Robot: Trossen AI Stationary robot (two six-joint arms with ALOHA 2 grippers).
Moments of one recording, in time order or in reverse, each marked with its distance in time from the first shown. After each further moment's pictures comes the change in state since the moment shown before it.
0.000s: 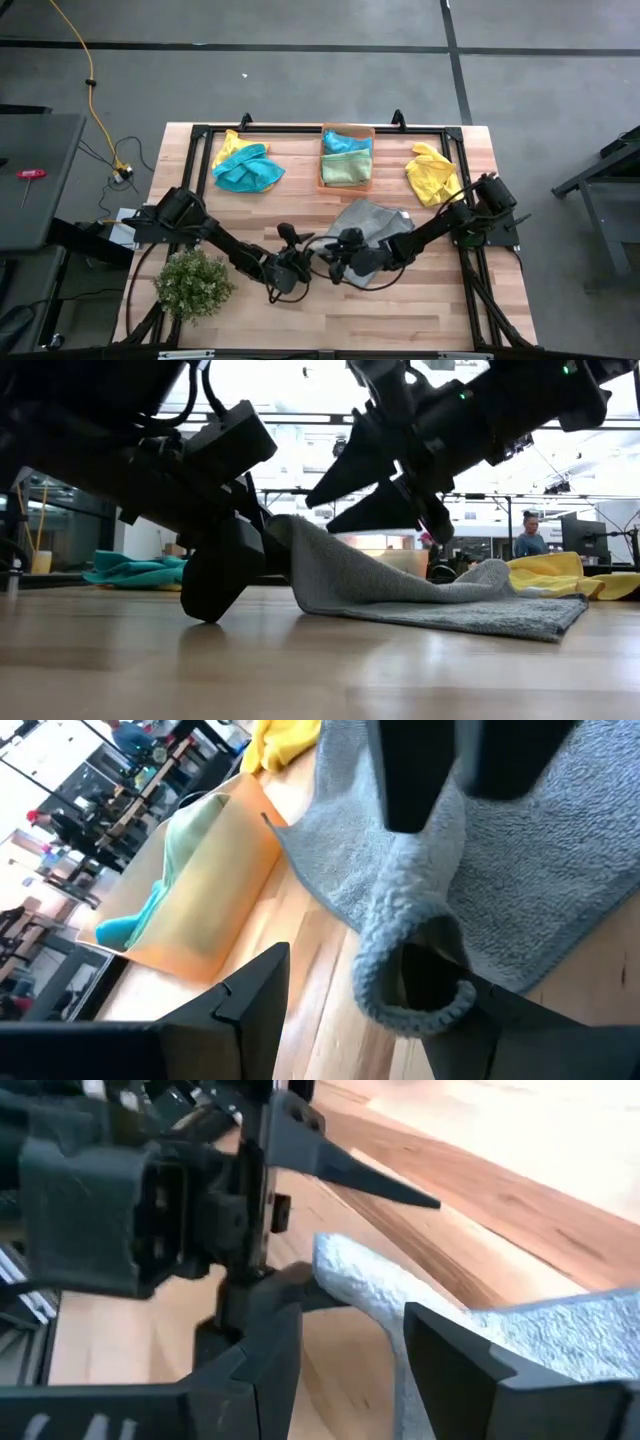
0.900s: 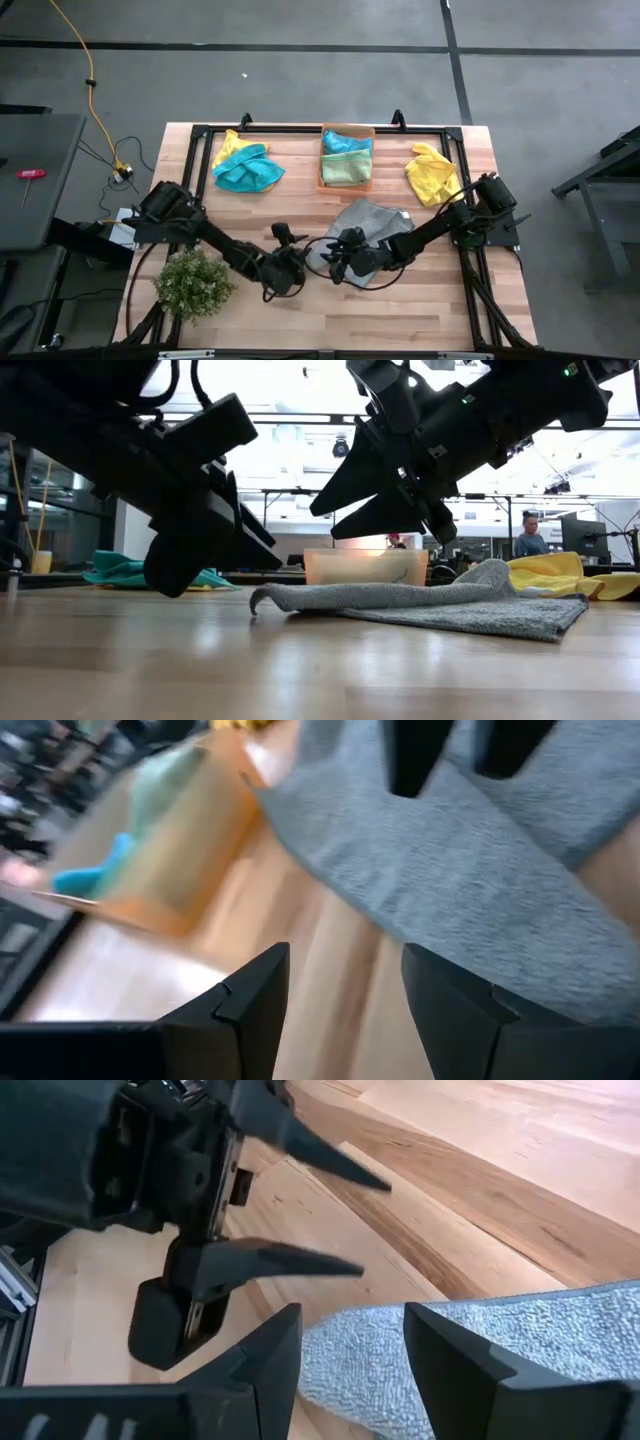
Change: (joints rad) left arm -0.020 -0.106 -0.003 -0.252 0.099 -0.246; right arm -0.002 -0.002 0.001 -0.043 0.000 -0.016
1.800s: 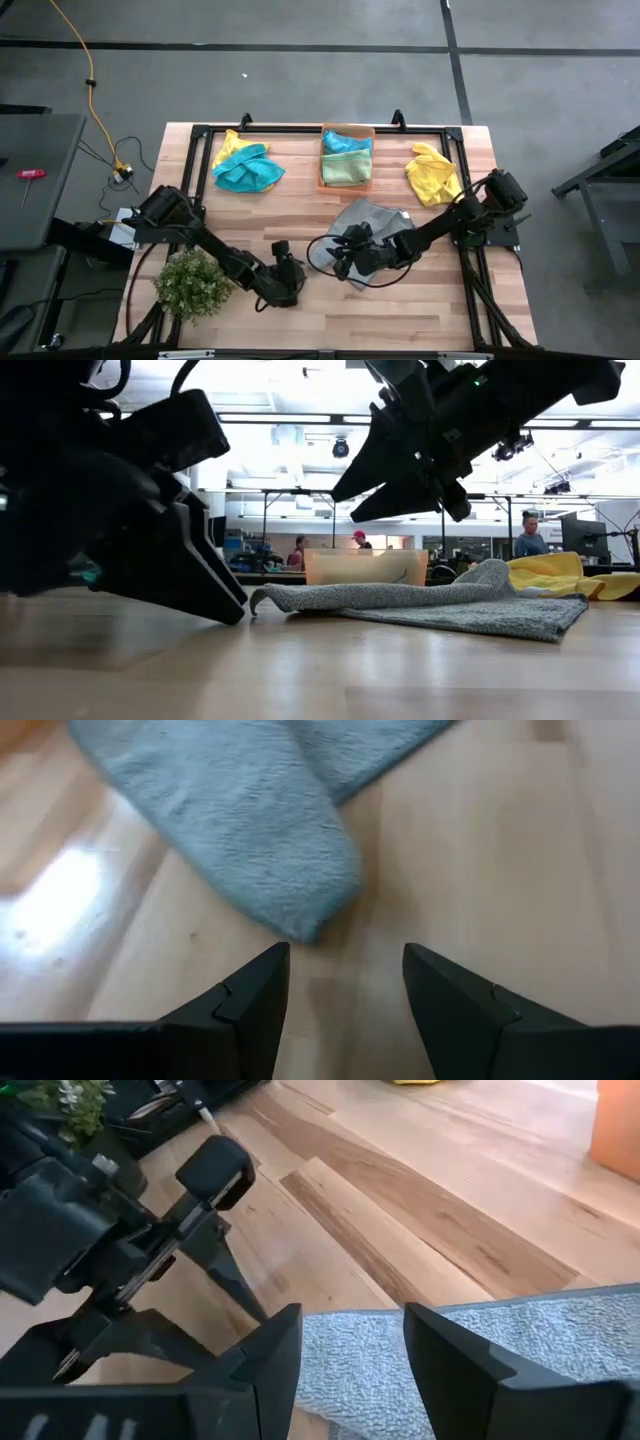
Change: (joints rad) left arm -0.067 0.019 0.003 -0.029 0.304 -0.312; right arm 0.007 -0.090 0.000 -0.158 0.058 -0.013
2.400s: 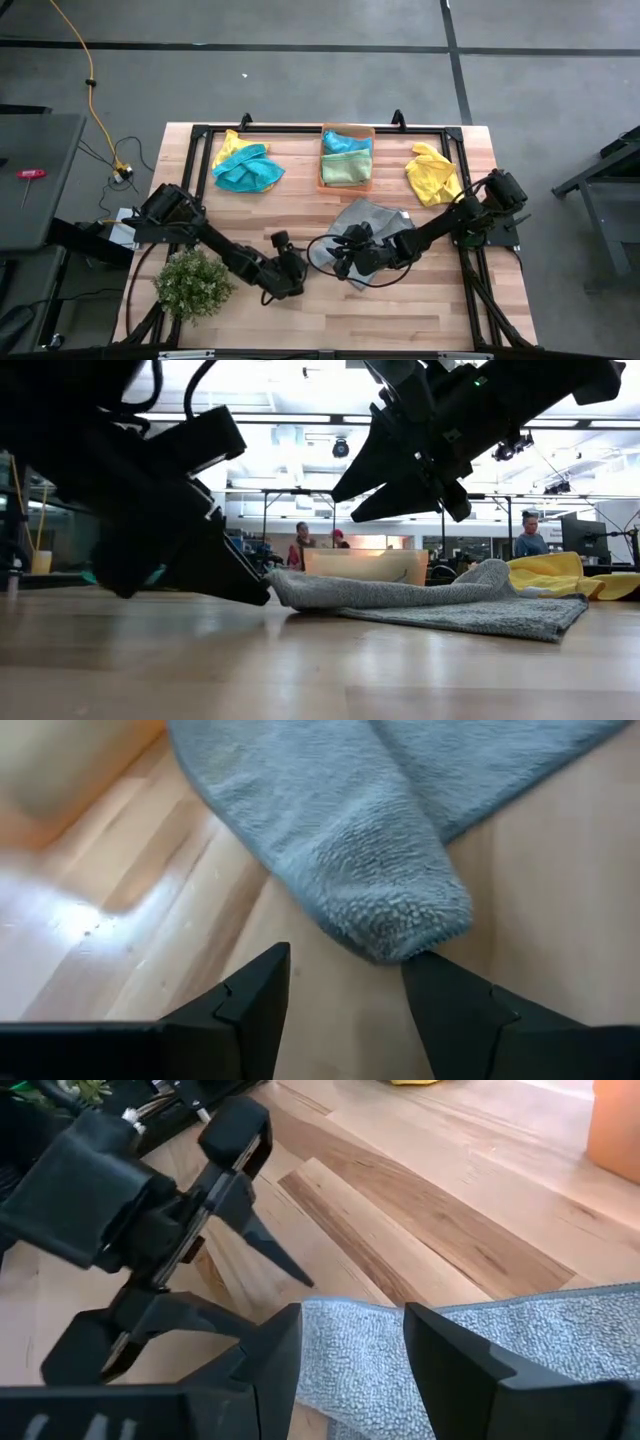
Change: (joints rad) left arm 0.043 0.002 -0.002 0.005 -0.115 0.009; right arm 0.000 0.000 0.000 -0.003 0.003 0.002
